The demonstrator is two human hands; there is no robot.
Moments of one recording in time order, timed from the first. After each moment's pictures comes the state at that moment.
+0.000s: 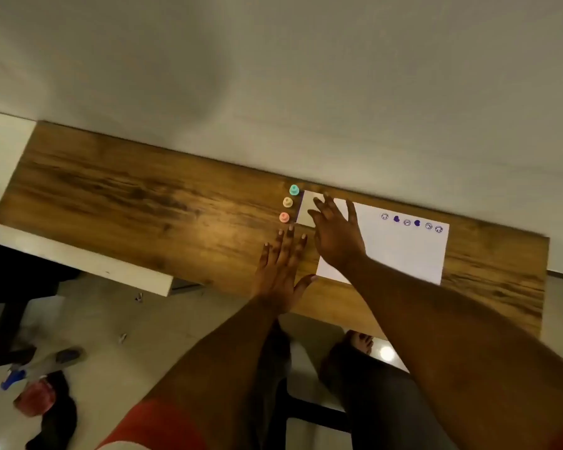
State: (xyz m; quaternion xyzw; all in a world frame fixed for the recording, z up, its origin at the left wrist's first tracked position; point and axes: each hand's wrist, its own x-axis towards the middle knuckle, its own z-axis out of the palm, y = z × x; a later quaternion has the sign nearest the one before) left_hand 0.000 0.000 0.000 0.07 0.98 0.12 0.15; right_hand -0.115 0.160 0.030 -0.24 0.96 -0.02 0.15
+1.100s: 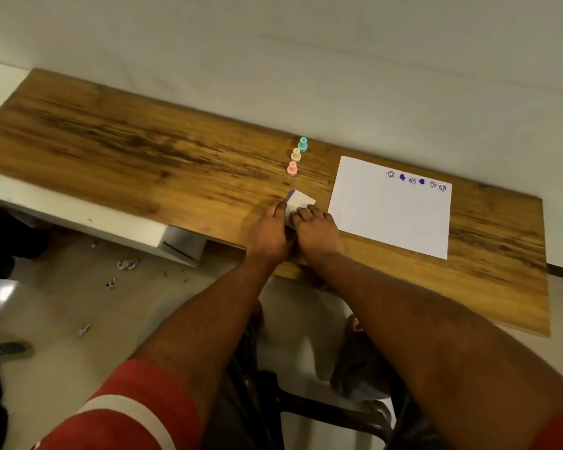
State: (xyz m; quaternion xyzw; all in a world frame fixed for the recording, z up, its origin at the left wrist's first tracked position) left_hand 0.049 -0.027 -0.054 -0.05 0.96 0.27 0.07; right_hand 0.029 0.101 -0.022 -0.21 0.97 0.01 0.14
